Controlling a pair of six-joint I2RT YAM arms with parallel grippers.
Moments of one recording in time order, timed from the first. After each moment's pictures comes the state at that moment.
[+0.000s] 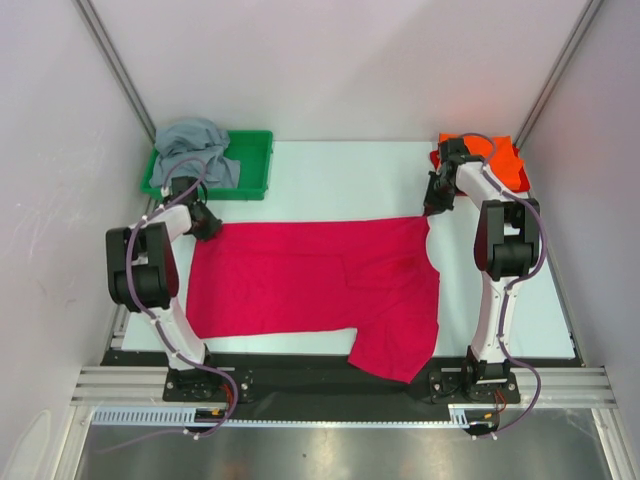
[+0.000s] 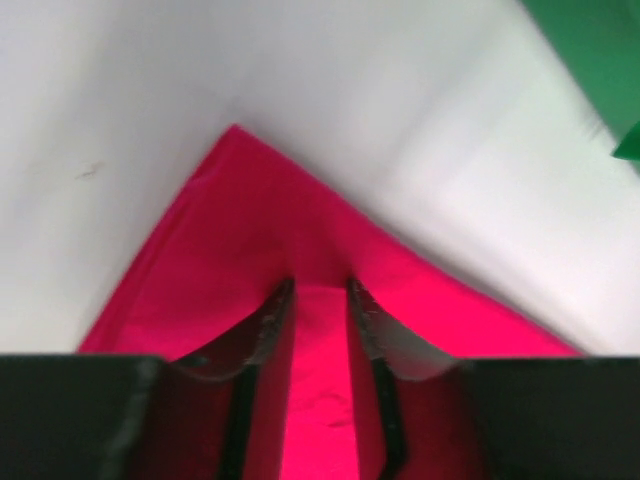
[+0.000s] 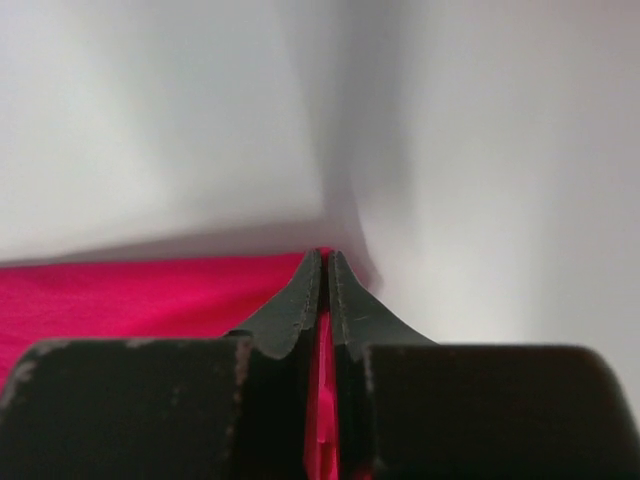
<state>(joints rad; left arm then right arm) 0.14 1.86 1.15 -0.30 0.00 -0.58 0.06 2.17 1.75 -0.74 -0.09 0.33</state>
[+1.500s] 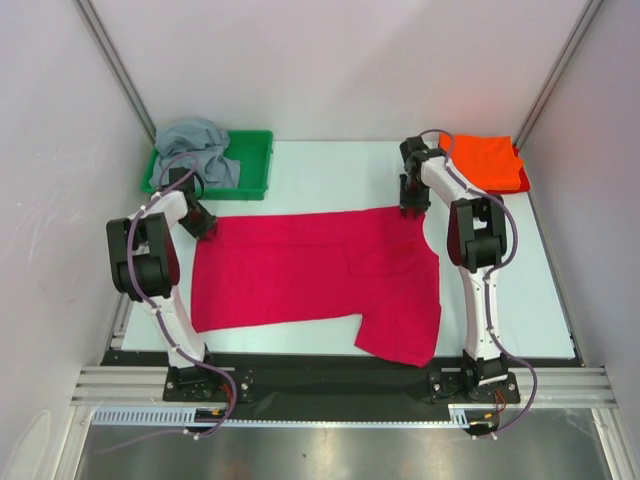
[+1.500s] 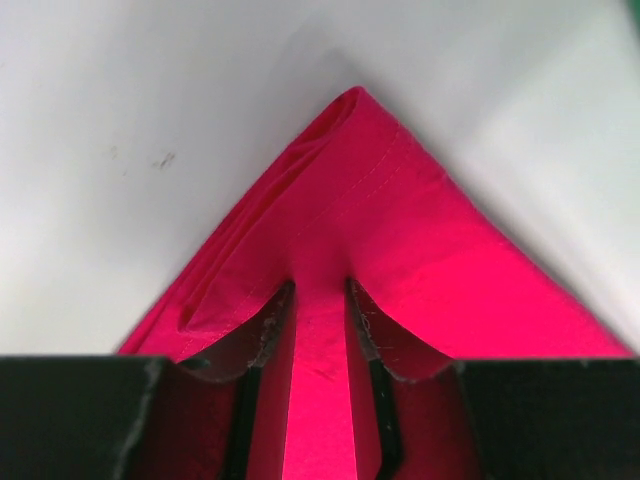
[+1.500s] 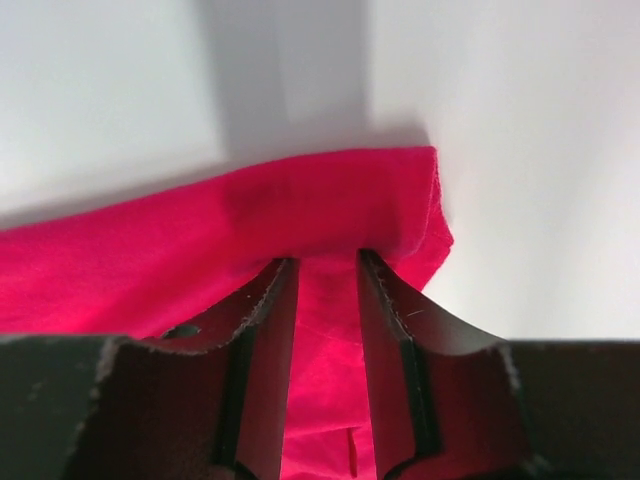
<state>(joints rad) 0.16 1.95 1.32 -0.57 -0.06 -0.63 0.22 2.34 1.97 -0.91 0.12 0.29</state>
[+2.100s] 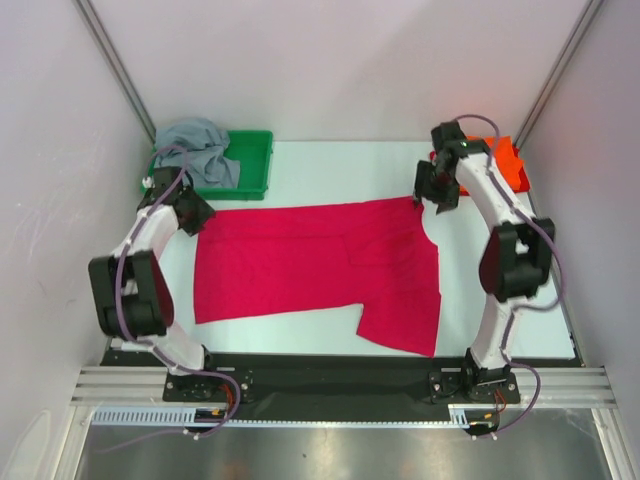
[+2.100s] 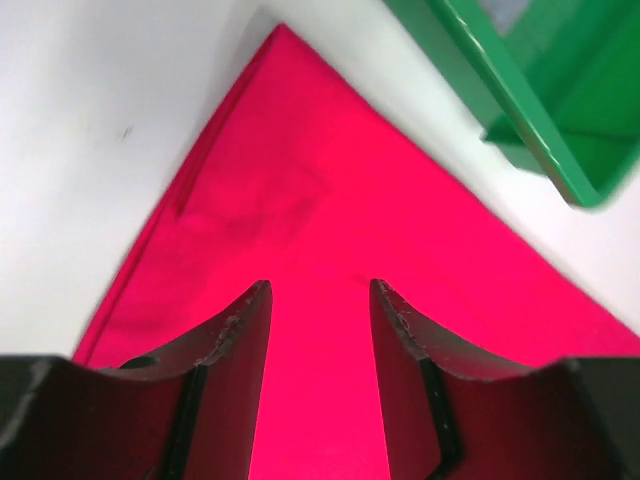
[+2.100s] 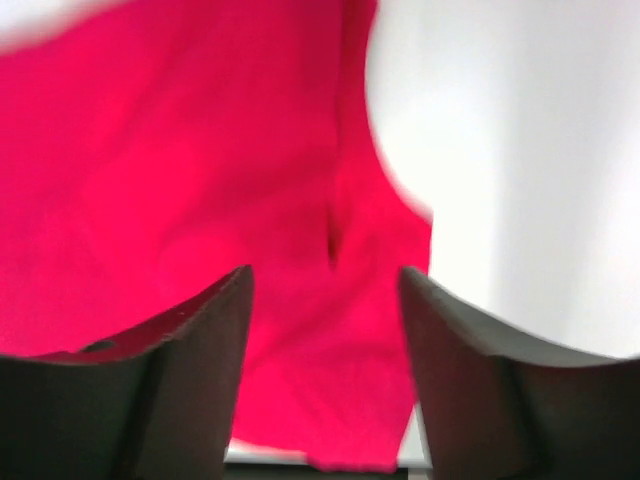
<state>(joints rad) 0.16 1.70 1.19 -0.43 0.03 -0.64 0.17 2.06 1.92 -1.04 0.04 0.33</state>
